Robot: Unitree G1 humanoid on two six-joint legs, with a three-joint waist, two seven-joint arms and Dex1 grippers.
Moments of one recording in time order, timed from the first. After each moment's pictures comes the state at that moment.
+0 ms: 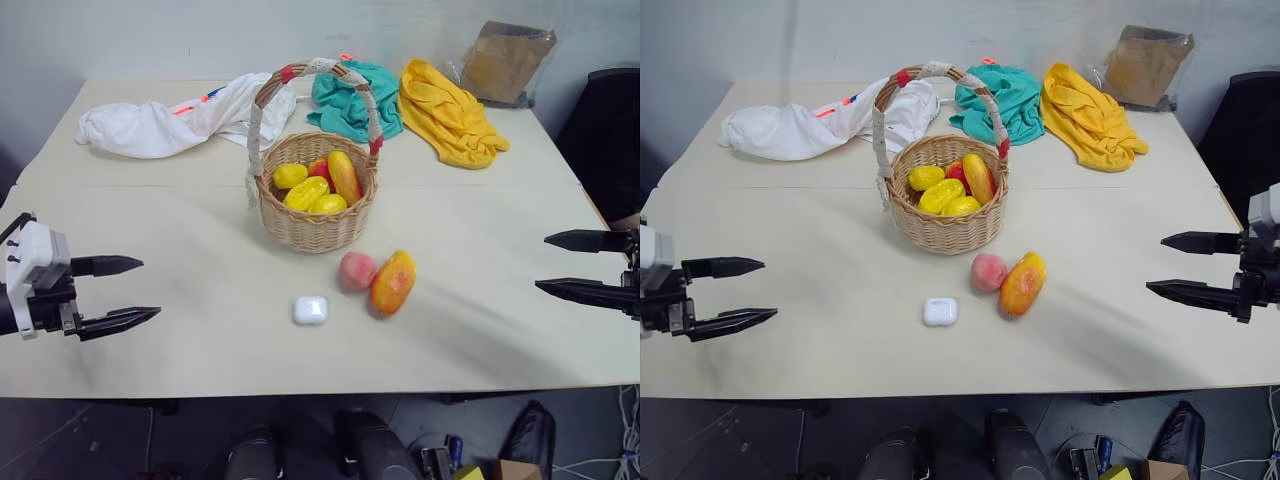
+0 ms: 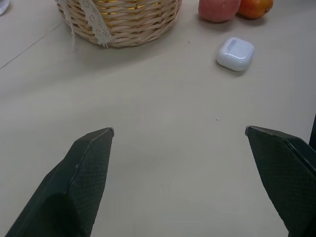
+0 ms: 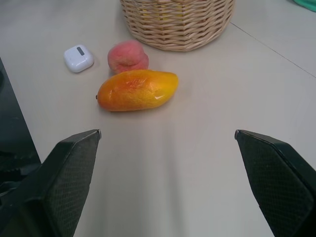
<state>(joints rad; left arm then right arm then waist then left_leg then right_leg) 0.05 1.08 0.58 -0.14 -0.57 0.46 -1.23 -0.15 -1.19 -0.50 0.00 0.64 0.59 1.41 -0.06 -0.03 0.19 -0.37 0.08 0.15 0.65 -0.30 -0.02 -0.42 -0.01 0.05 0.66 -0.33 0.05</state>
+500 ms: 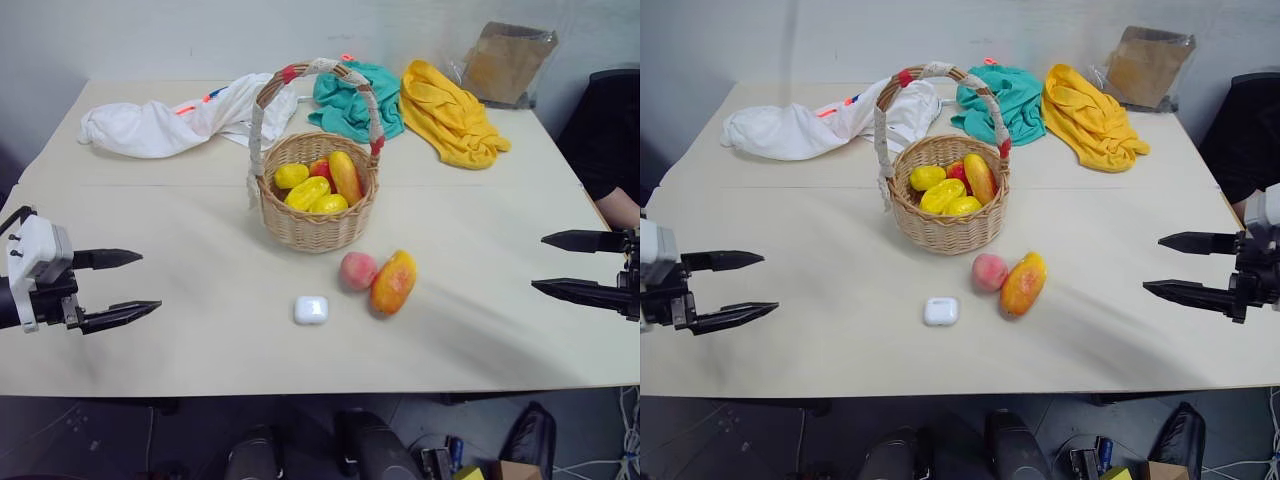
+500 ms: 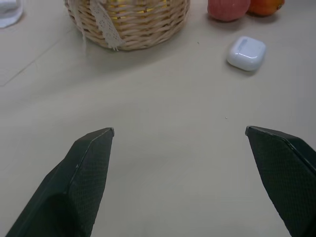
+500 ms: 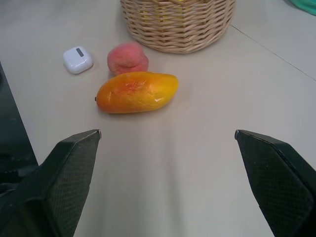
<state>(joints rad) 0.00 1.08 0.57 -0.14 -0.55 0.47 -1.20 -0.14 -1.17 -0.50 -0.01 0.64 0.59 1.39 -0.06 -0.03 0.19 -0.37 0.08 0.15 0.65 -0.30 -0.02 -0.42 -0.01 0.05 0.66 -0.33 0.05</state>
